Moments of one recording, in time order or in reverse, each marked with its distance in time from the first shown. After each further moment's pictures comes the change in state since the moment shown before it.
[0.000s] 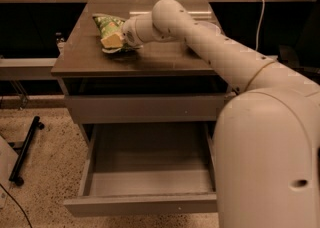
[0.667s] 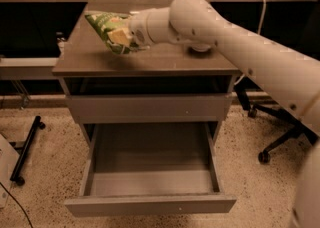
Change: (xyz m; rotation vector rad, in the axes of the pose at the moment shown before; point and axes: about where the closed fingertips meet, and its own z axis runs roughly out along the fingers) arm -0.028 0.051 -0.085 0.017 -0.091 -0.081
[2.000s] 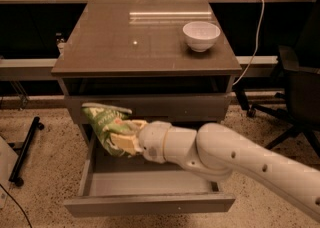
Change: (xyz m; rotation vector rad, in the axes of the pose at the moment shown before) arm 0.167 0.213 -0.085 -0.168 -0.125 0.298
